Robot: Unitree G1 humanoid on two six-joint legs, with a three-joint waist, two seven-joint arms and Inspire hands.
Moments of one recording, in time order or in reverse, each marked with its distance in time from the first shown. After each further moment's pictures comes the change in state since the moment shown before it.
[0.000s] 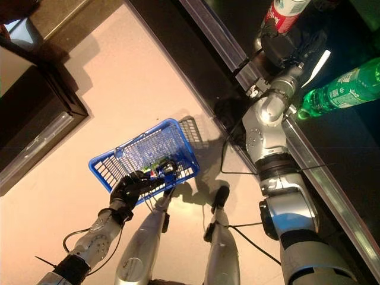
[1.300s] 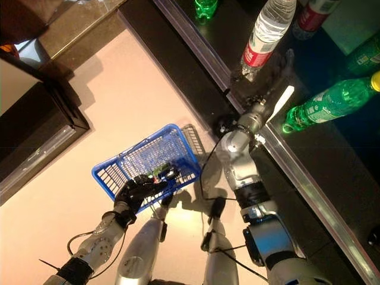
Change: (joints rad) left arm 0.015 -0.035 -0.001 0.004 0.005 0.023 -0.014; right arm 0.212 0.188 0.035 -0.221 -0.274 0.088 -0.237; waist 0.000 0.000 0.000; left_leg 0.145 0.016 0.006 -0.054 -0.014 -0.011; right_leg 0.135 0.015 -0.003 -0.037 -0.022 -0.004
